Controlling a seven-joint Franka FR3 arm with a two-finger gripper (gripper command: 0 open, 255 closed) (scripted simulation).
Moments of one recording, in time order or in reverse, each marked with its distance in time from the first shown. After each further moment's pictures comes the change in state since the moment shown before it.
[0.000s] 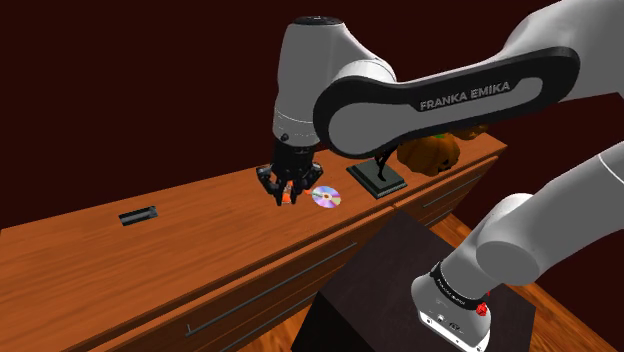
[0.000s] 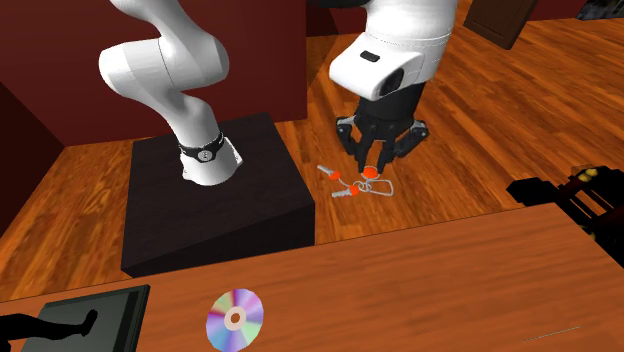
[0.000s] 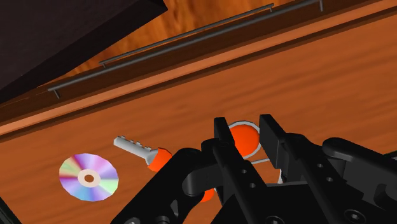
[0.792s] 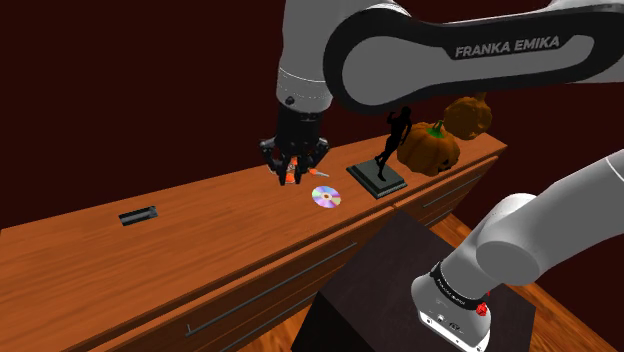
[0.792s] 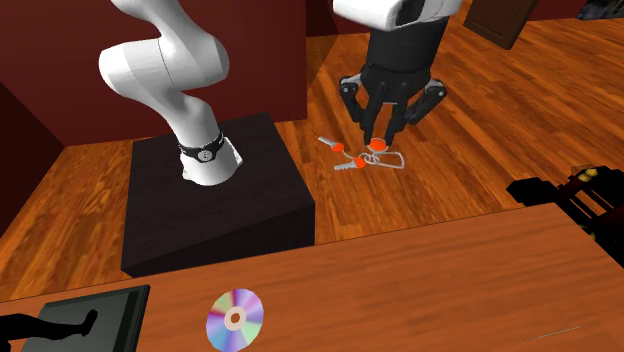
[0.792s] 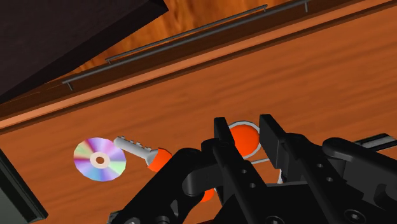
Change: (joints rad) arm -0.001 -0.049 -0.025 0.122 0.013 -0.165 -0.014
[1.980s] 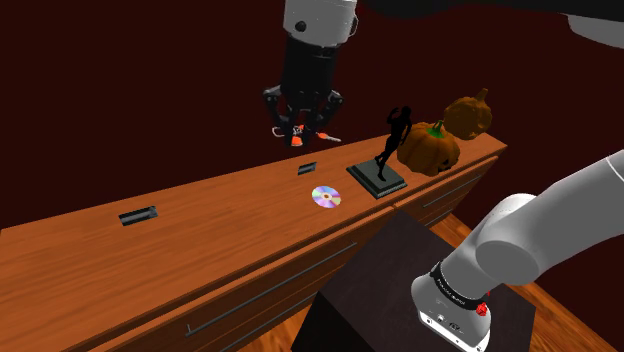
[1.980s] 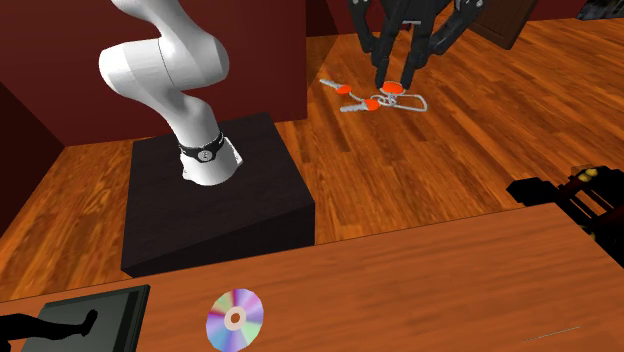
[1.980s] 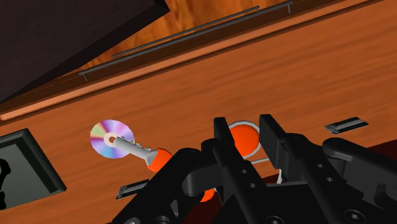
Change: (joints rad) arm -0.010 -0.003 -0.022 0.237 -0.011 -0.240 0.006
